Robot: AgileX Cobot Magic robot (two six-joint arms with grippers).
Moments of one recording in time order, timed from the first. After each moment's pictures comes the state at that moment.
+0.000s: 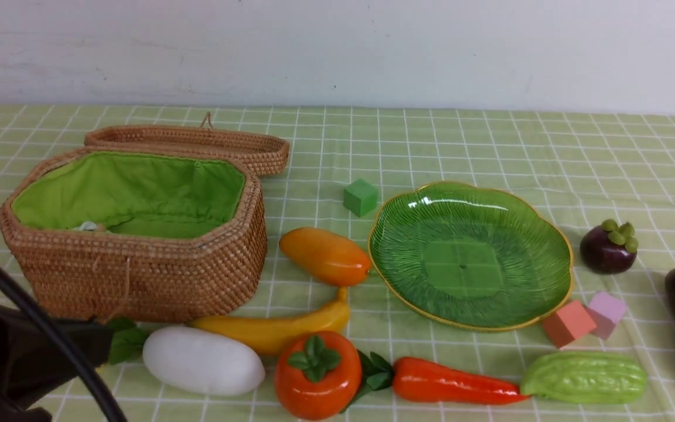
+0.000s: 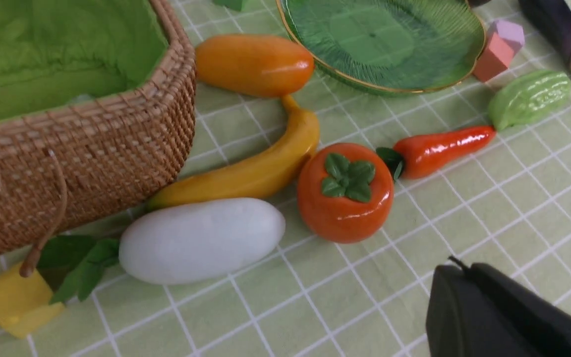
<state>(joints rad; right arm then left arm) 0.21 0.59 -0.94 0.54 1.13 -0.41 -0.29 0.67 -0.75 -0.43 0.82 0.30</state>
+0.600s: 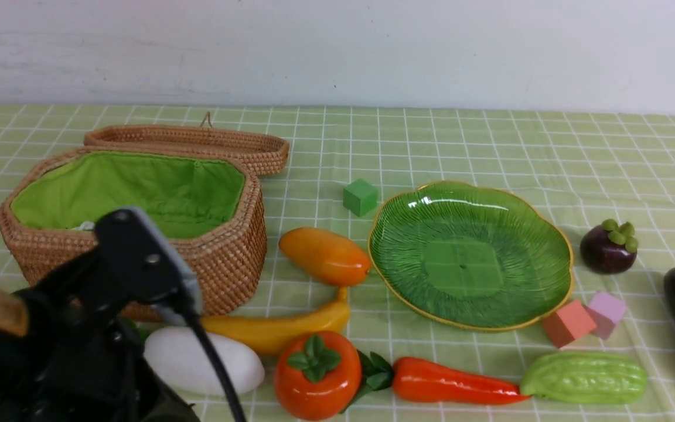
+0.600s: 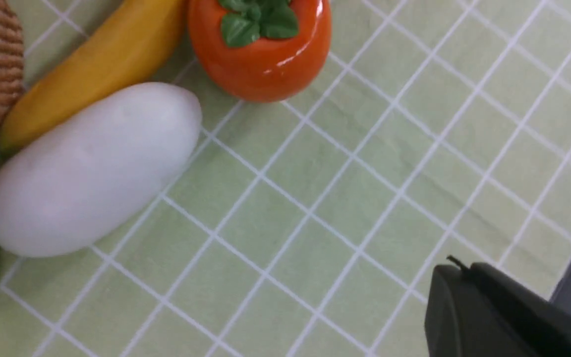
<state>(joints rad) 0.27 0.61 -0.95 0.52 1.09 -0.46 -0.47 1.10 -0.85 -0.33 0.95 0.59</state>
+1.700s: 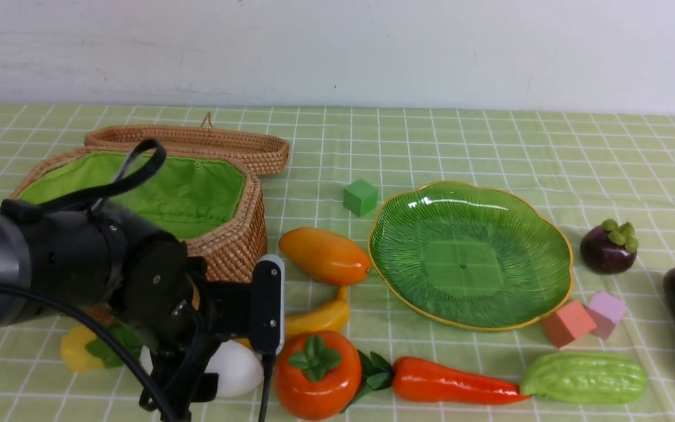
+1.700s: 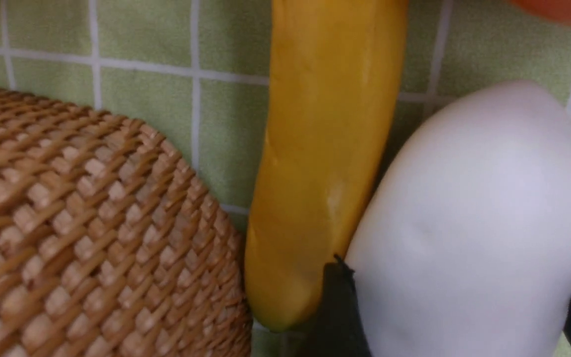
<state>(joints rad) 0.27 0.61 -0.95 0.51 1.12 -0.46 -0.47 1.65 -0.91 0.12 0.55 0.95</state>
